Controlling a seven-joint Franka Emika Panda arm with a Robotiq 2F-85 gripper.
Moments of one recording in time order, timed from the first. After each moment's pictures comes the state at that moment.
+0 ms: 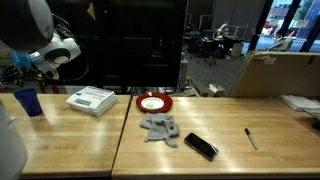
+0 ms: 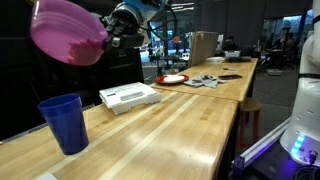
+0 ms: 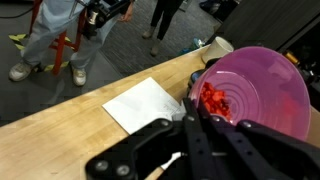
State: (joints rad) arm 0.41 0.08 0.36 -1.97 1.13 1.65 0.54
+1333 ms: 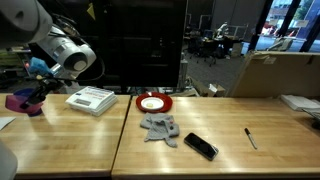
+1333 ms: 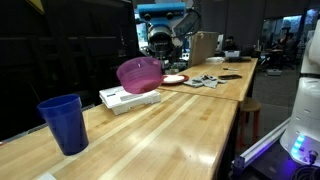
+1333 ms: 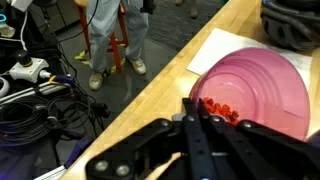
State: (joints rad) arm 0.29 -0.05 0.32 -2.19 0.90 1.58 0.86
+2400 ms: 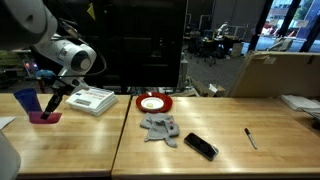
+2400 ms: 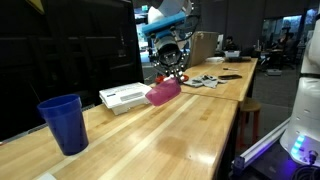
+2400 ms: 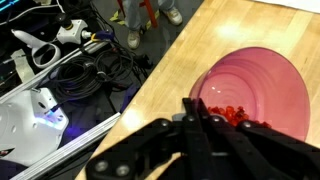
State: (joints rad) arm 0.29 -0.03 0.31 -2.17 0.60 1.59 1.05
